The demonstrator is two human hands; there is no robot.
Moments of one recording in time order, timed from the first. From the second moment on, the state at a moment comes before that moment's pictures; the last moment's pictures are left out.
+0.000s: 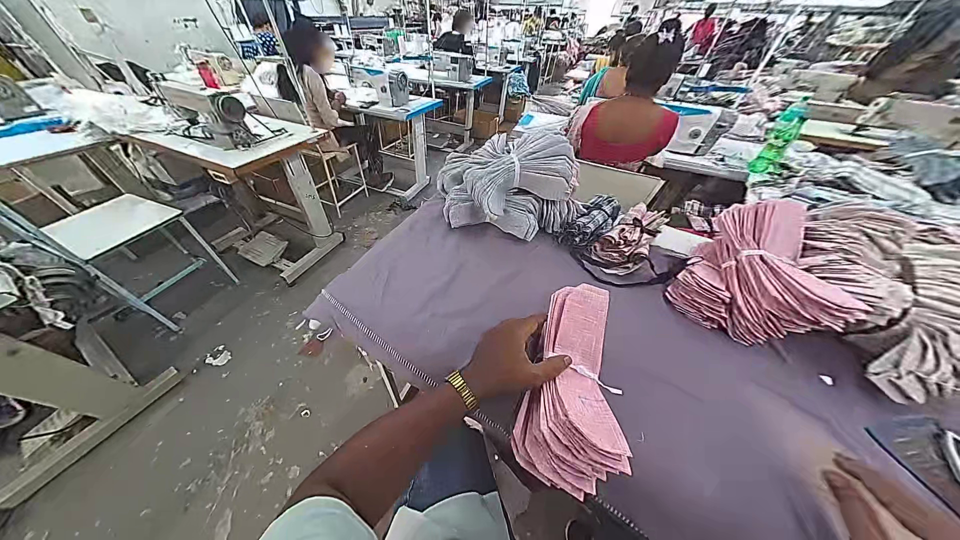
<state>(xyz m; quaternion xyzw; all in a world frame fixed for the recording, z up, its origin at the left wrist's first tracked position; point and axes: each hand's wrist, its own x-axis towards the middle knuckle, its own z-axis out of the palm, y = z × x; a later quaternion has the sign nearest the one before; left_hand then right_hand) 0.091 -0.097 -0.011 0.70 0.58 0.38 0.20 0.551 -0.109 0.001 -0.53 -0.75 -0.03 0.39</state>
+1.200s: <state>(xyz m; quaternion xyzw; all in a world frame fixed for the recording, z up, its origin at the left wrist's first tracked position) 0.087 -0.093 -0.021 0.69 0.57 0.38 0.21 0.486 -0.113 -0.042 -0.58 -0.67 -0.14 0.44</state>
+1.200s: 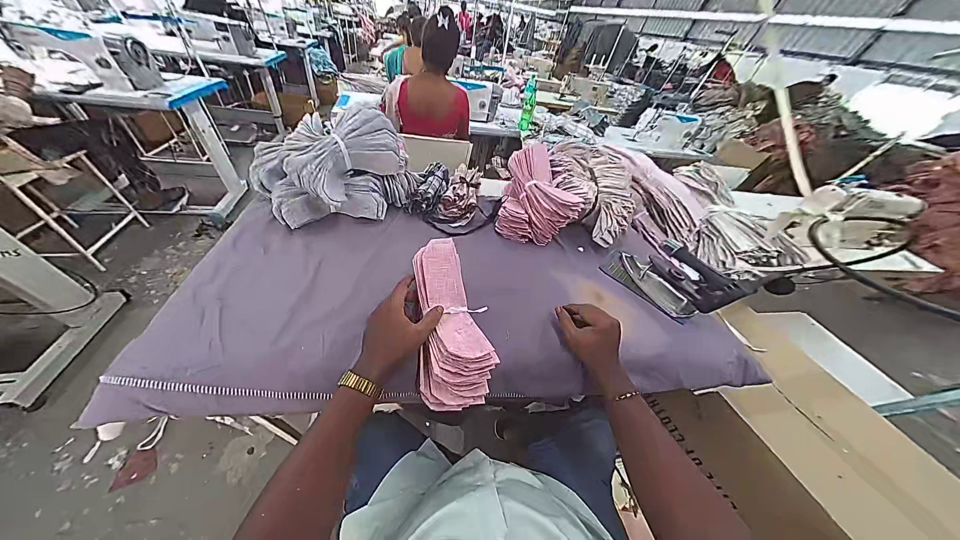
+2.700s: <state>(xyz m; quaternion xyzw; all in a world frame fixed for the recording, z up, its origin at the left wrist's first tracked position) 0.010 -0.205 0.018 0.42 0.39 0.74 0.35 0.306 -0.121 0.175 -0.08 -0.76 0.32 0.56</state>
